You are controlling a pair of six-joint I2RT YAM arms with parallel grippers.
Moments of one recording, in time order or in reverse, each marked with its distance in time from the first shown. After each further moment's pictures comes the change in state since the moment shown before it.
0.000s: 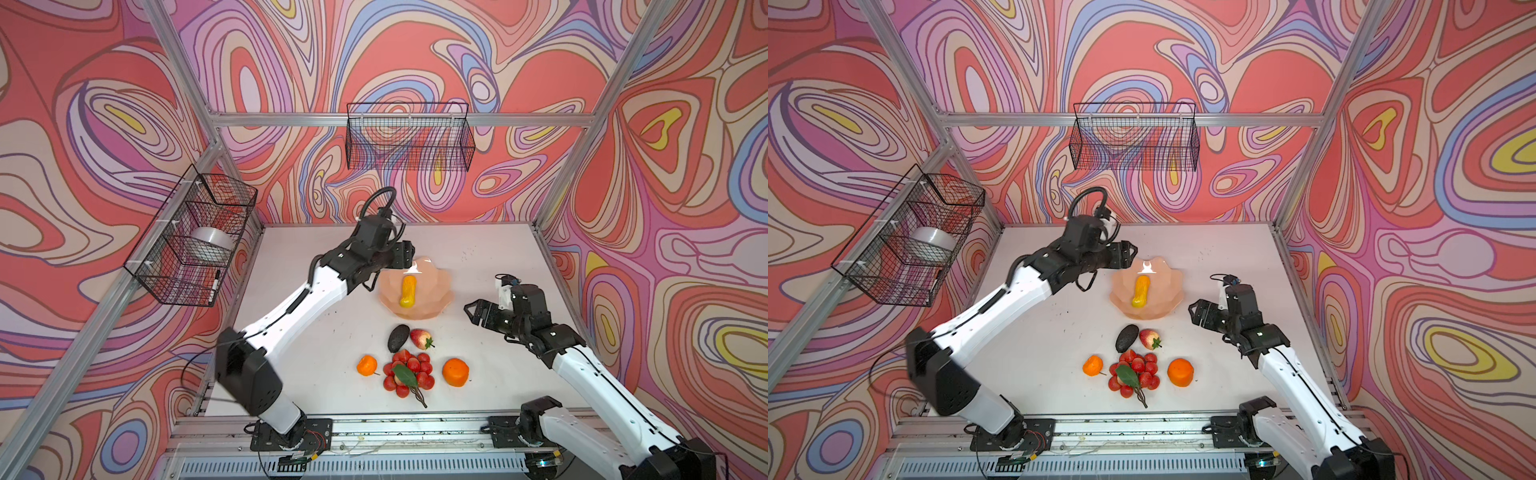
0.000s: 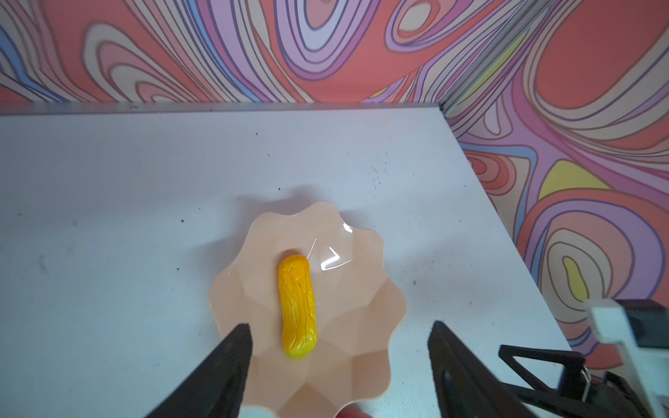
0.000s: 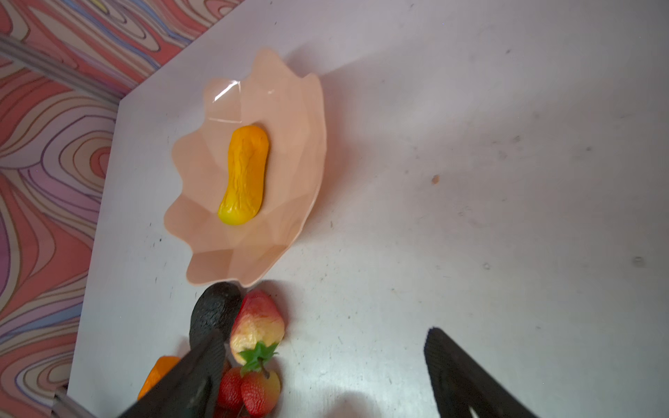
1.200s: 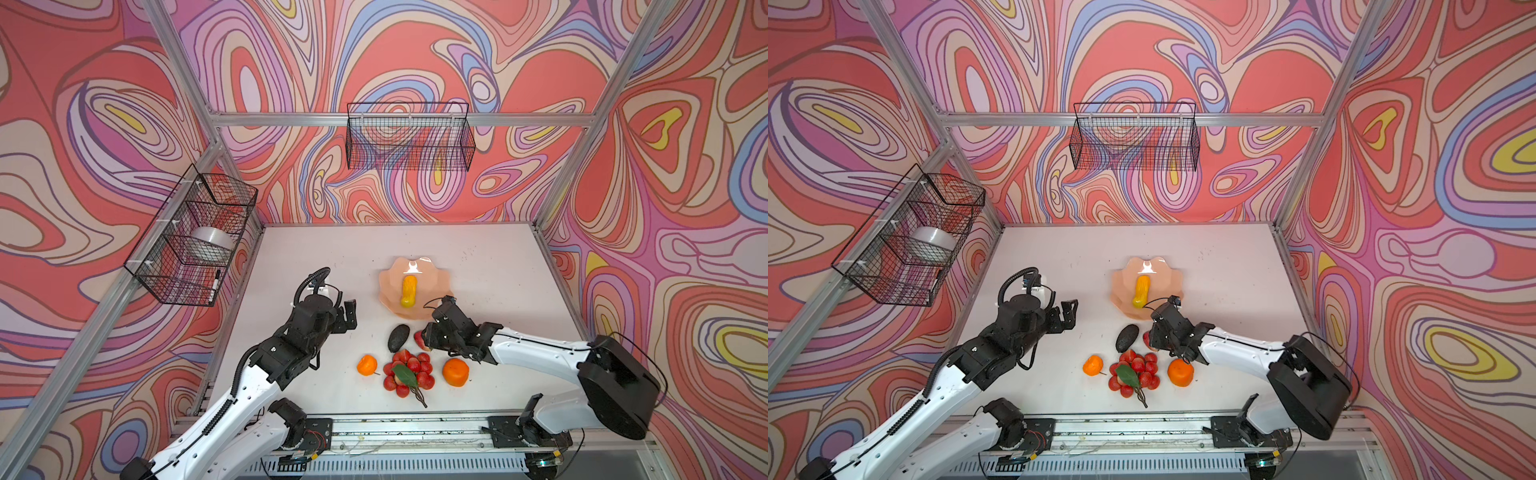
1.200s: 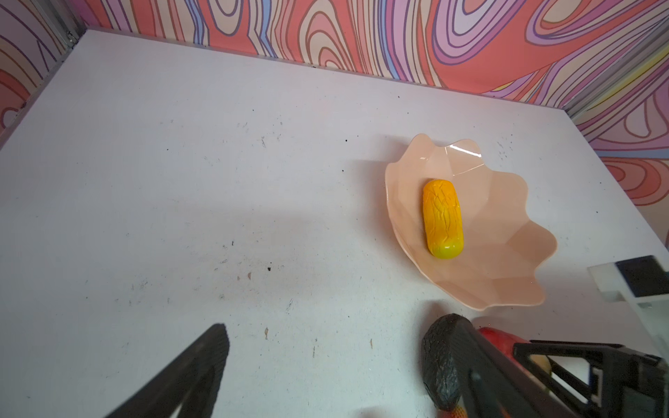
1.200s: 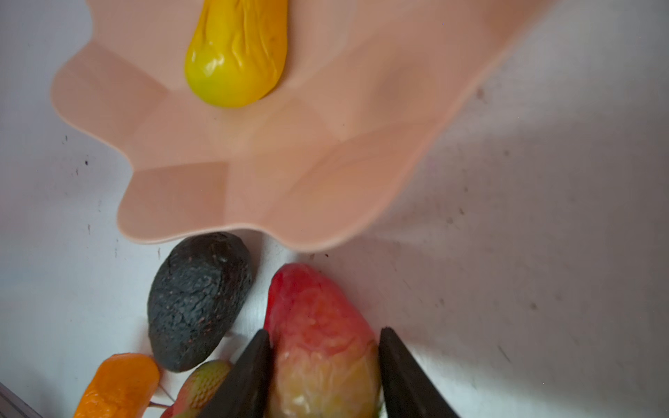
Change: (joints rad) left arm 0.062 -0.685 -0.737 -0.031 -0.240 -0.056; right arm 0.500 0.412 0.011 0.220 0.305 0.352
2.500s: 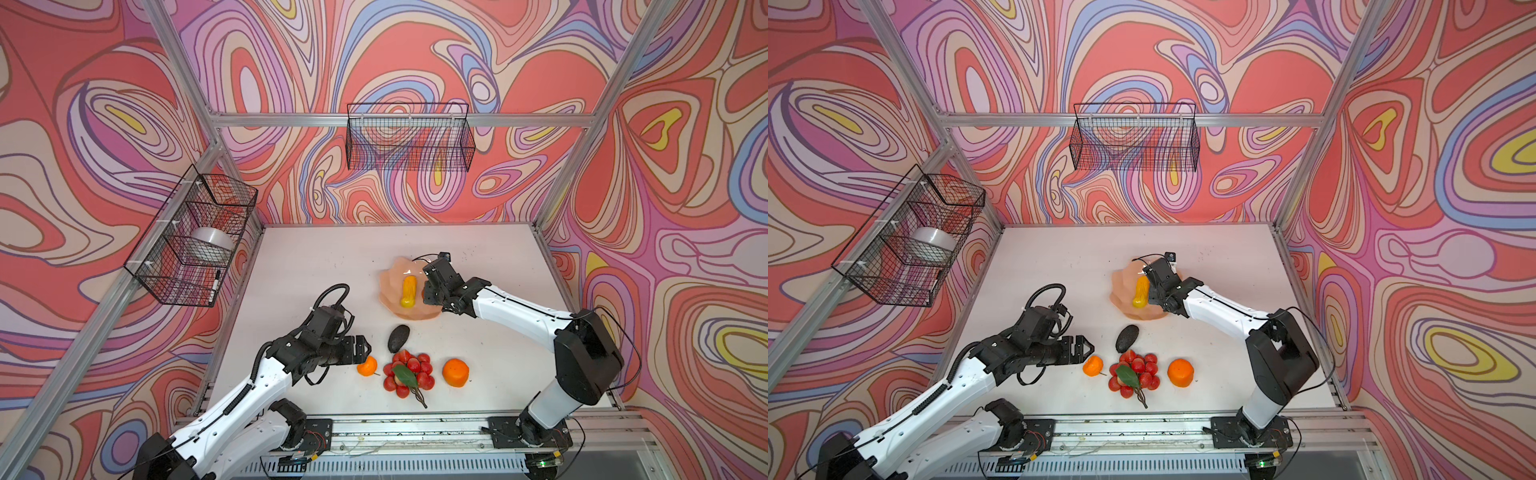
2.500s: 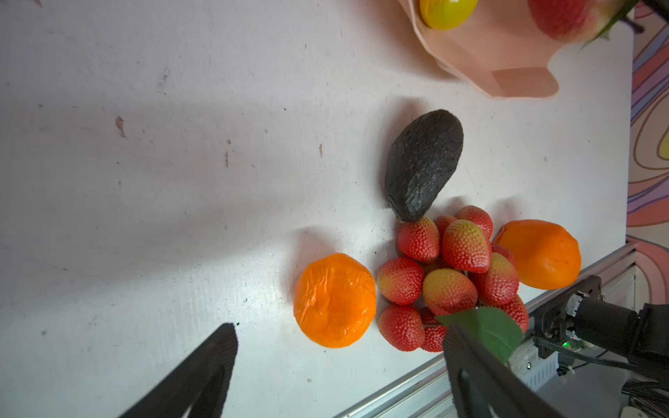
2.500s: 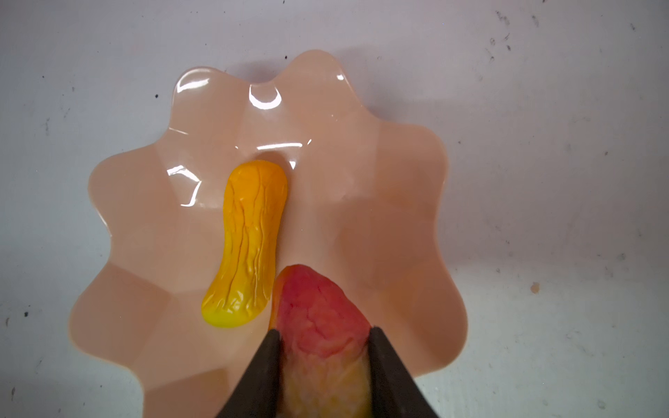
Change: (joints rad) left arm 0.005 0.119 -0.093 -0.206 0.501 -0.133; right arm -0.158 0.308 0.512 -0.210 0.194 -0.291
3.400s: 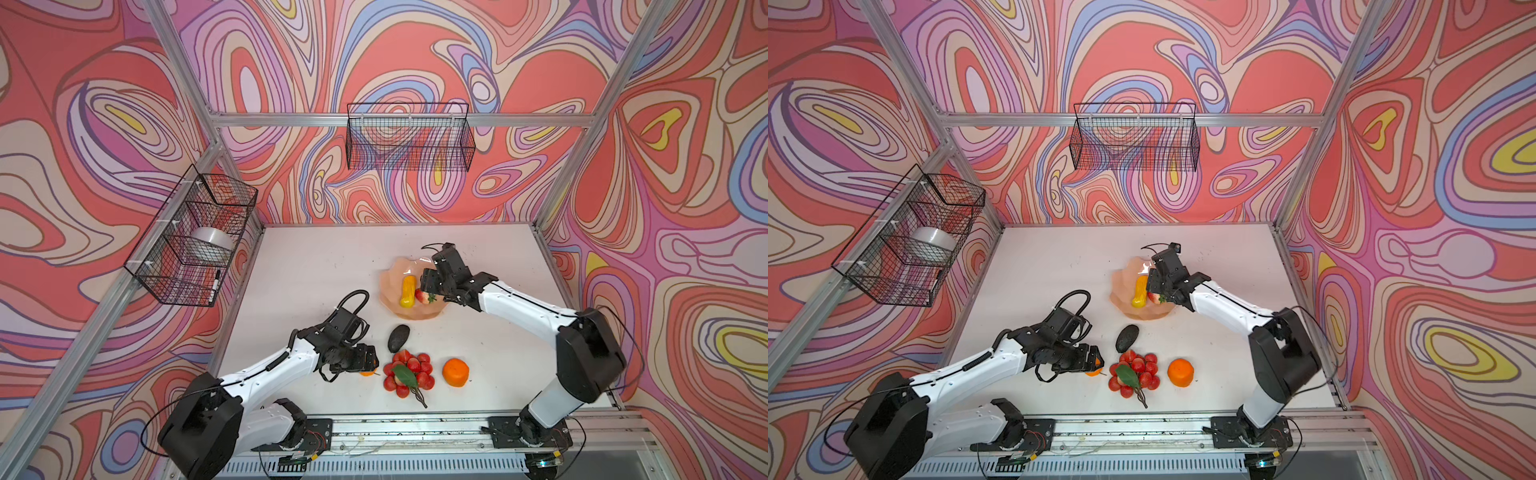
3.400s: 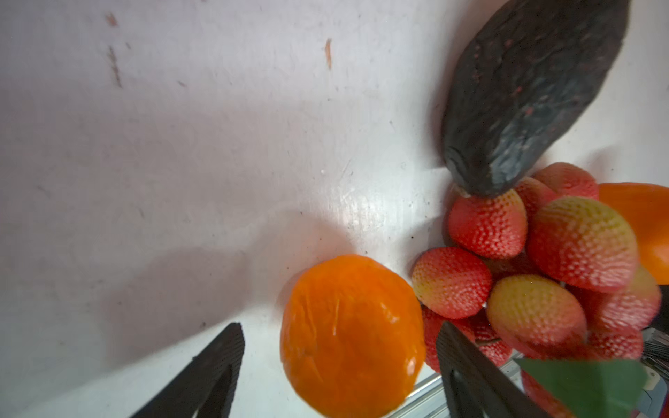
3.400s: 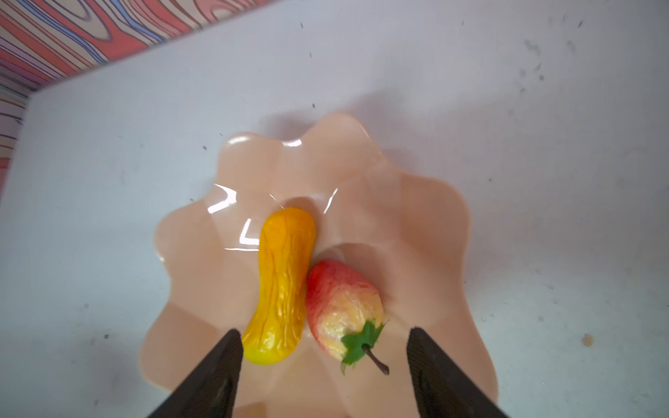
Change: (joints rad) left arm -0.054 0.304 -0.031 0.116 0.074 0.002; right arm -0.064 -0.094 -0.019 0.108 -0.101 0.018
